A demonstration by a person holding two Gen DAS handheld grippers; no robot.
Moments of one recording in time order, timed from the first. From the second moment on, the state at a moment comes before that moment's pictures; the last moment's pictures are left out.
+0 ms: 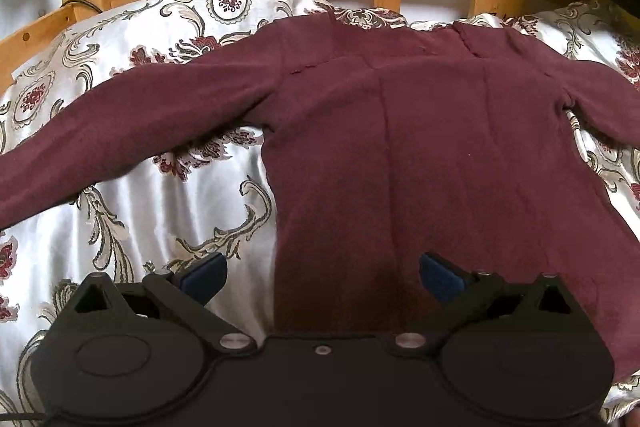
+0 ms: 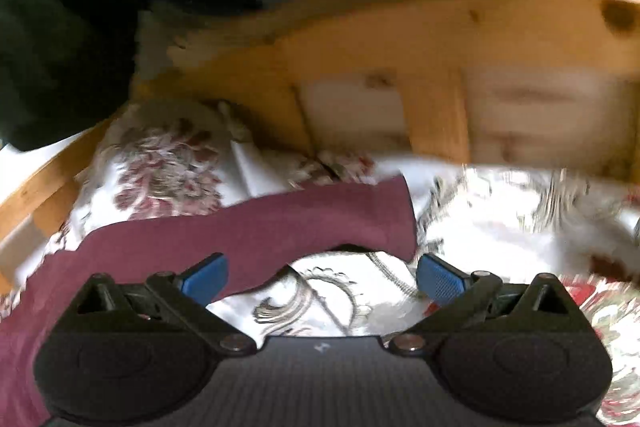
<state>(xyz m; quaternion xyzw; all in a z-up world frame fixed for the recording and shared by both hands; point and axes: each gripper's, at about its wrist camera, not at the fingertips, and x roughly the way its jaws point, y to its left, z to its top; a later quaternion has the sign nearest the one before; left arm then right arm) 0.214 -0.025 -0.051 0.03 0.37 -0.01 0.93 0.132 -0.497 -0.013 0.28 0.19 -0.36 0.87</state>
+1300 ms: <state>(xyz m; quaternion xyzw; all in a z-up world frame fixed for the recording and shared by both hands) 0.226 0.013 -0.041 -0.03 0.35 0.05 0.94 0.219 -0.234 0.006 -0.22 0.02 0.01 0.98</state>
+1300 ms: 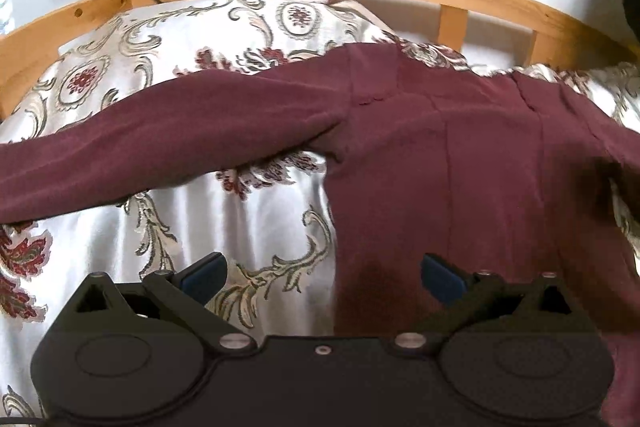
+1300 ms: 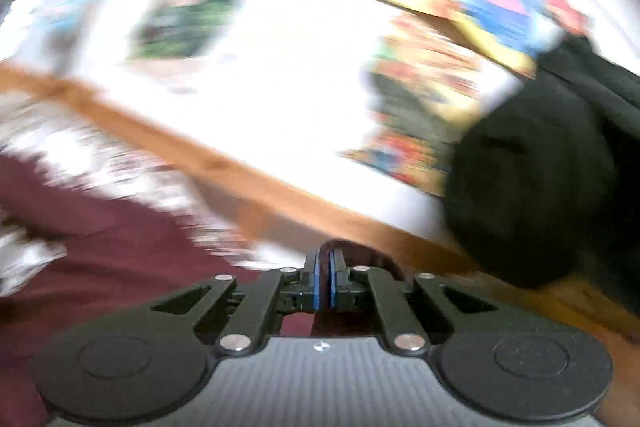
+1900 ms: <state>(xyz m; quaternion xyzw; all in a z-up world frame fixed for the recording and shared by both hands) 0.237 0.030 -0.040 -0.10 0.31 0.02 0.94 0.176 -0.151 -0.059 -0.32 0.16 0.28 0.89</state>
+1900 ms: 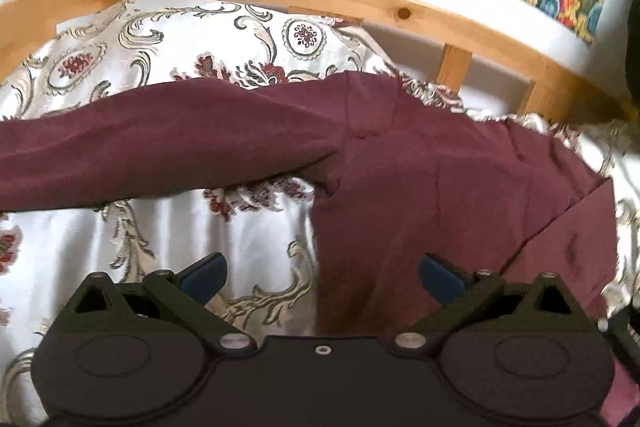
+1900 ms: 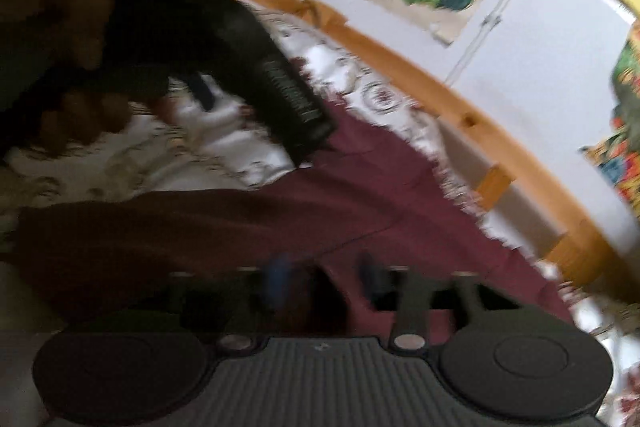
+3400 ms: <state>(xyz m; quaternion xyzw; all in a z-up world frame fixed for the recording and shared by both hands) 0.240 -0.013 -0.069 0.02 0.36 -0.05 0.93 0.250 -0.392 -0.037 0.12 0.25 -0.03 0.96</state>
